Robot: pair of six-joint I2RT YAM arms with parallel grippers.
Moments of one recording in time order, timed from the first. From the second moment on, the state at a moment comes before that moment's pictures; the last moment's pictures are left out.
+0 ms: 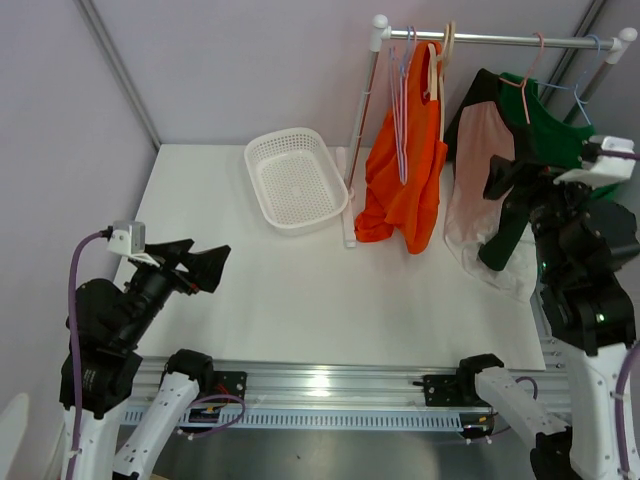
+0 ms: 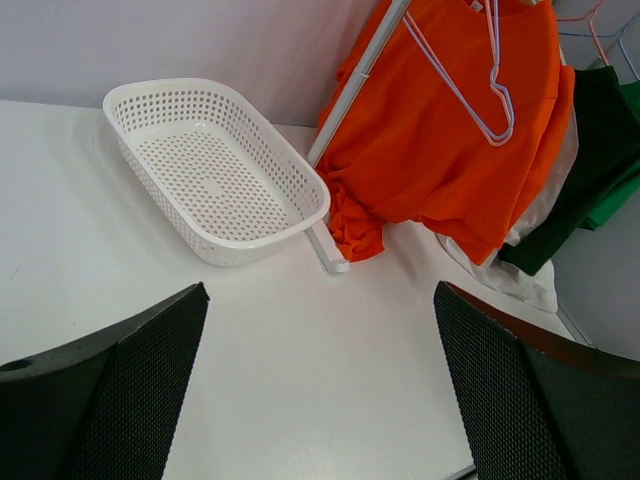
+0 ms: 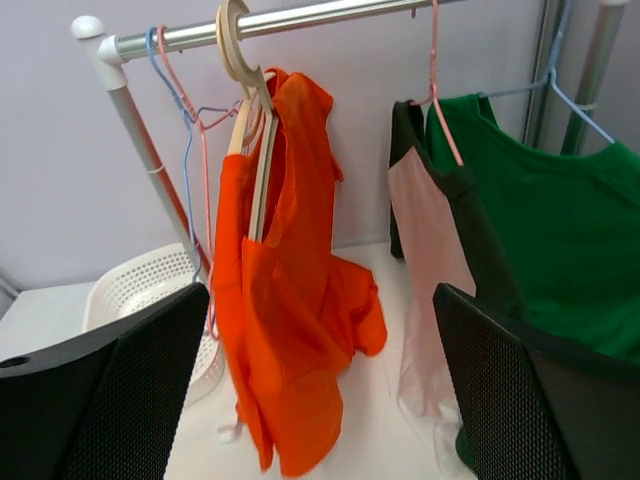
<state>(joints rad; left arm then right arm) -0.24 0.40 1.03 -0.65 0.16 -0.37 0.21 0.79 1.46 -0.56 0.25 0.18</state>
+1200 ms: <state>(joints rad) -0.19 0.39 0.98 -0.60 0.24 -0.33 -0.20 1.70 2.15 -0.40 -0.05 0.26</state>
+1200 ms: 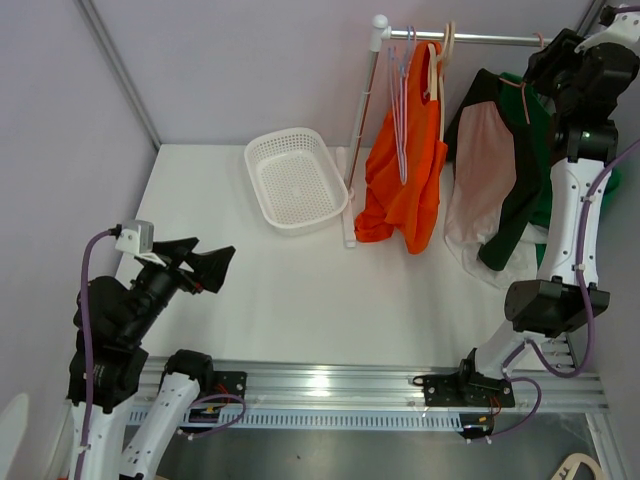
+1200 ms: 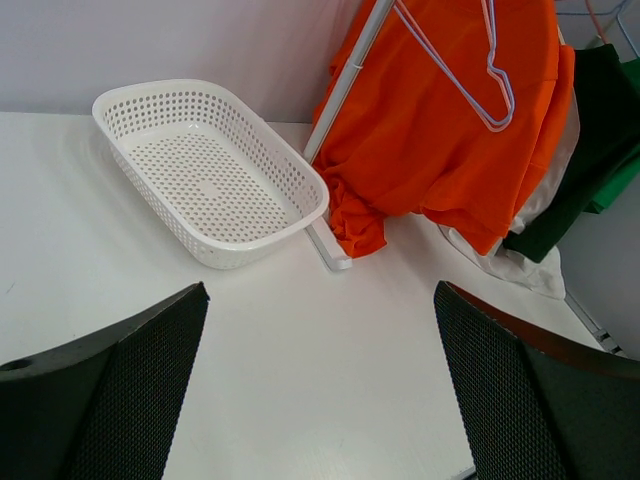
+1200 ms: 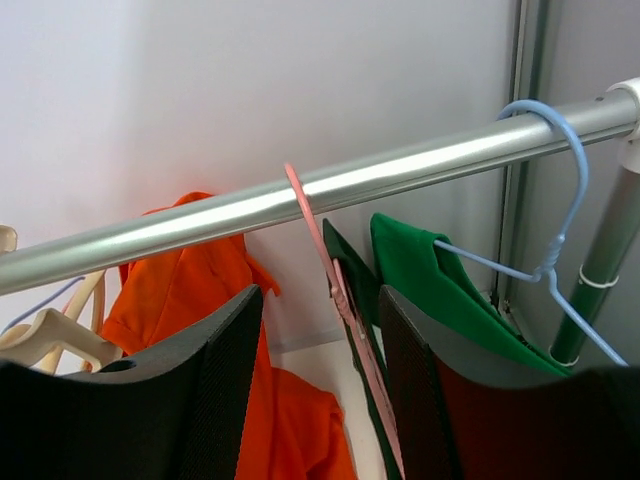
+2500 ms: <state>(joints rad) -0.18 0.41 0.97 -0.58 0.27 -0.33 -0.21 1.88 2.20 -0.47 -0.11 0.27</state>
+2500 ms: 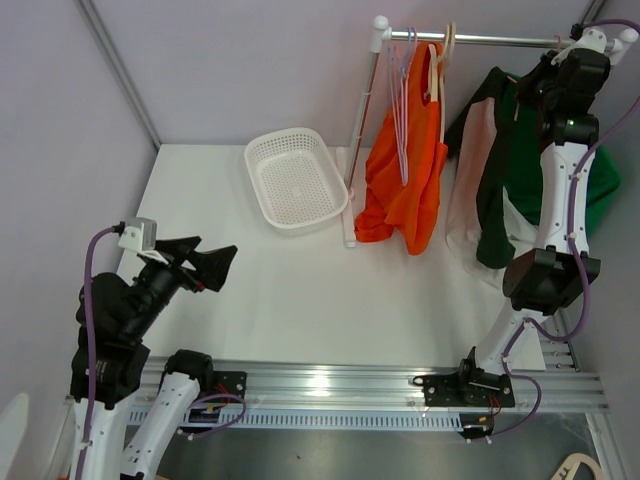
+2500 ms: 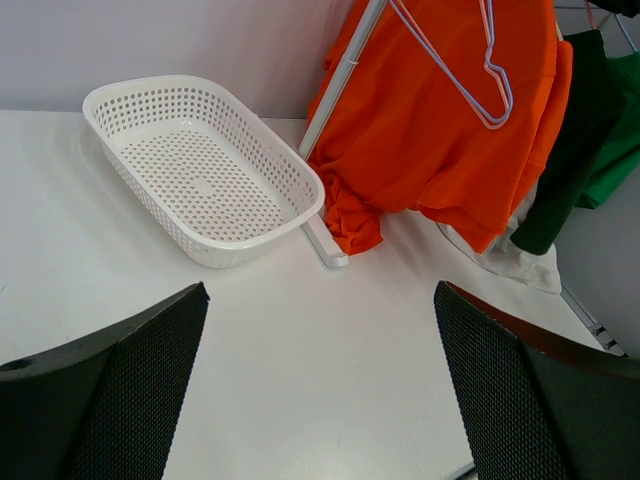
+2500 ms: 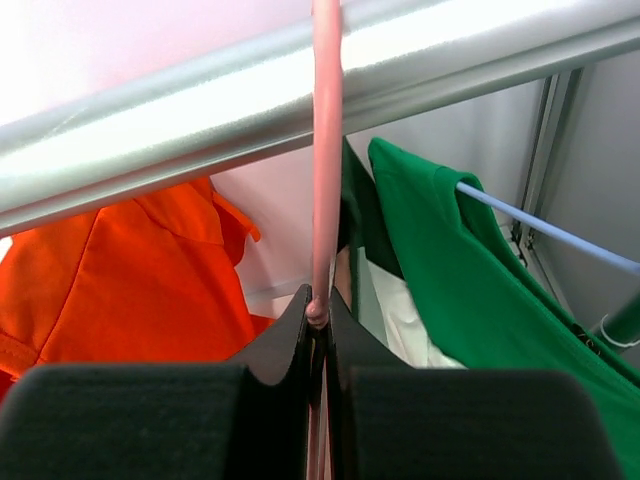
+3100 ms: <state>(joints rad) -0.18 0.40 0.95 -0.54 0.36 -0.33 -0.12 1.85 2.46 -0.60 -0.10 0.27</state>
